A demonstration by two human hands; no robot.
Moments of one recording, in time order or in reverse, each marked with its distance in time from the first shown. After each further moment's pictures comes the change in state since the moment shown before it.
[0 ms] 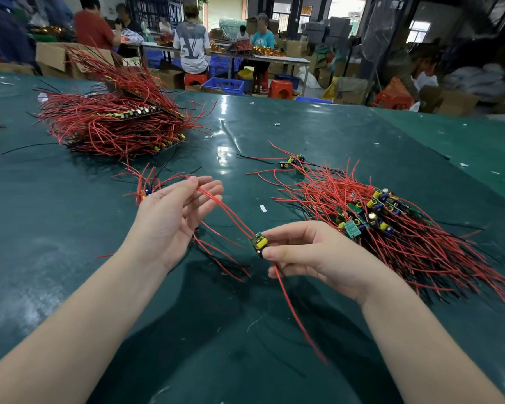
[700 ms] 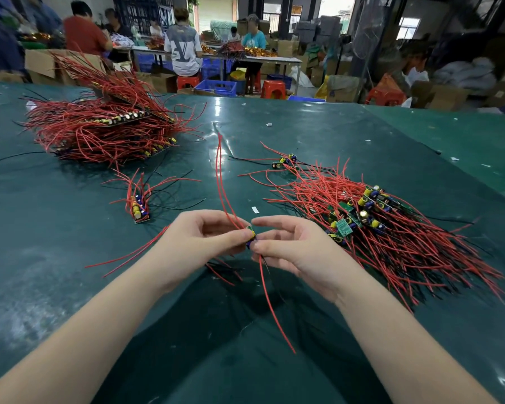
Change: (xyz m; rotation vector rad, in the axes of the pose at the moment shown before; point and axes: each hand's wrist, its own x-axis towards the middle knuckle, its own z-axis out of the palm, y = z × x) left_hand -0.013 -0.024 -0.004 0.635 -0.442 -0.043; right_hand 0.008 0.008 0.007 0.100 0.228 -0.021
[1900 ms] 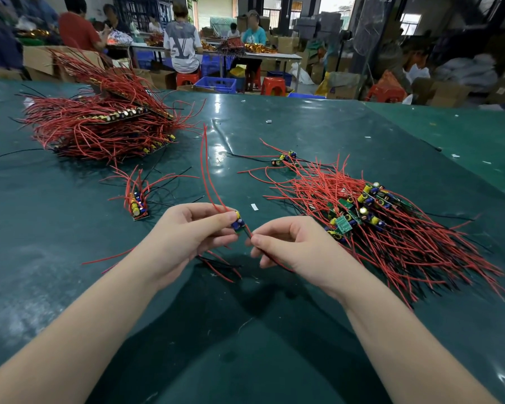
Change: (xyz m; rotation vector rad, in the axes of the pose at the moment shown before) left_hand 0.002 0.009 0.000 -0.234 0.130 -0.106; right_hand -0.002 -0.001 0.000 -0.324 -0.028 -0.138
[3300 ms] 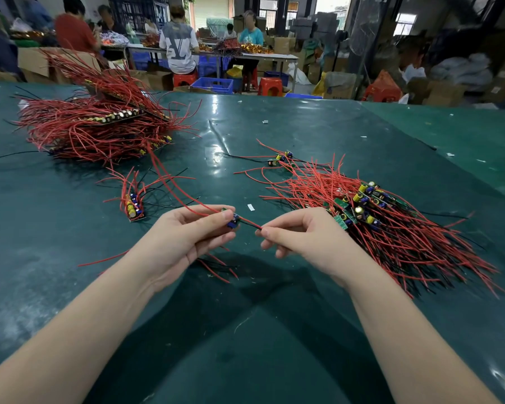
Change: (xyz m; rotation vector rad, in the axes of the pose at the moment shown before) left_hand 0.001 -0.002 0.003 -0.191 -0.014 -0.029; right_hand 0.003 0.000 -0.020 -0.116 0.096 0.005
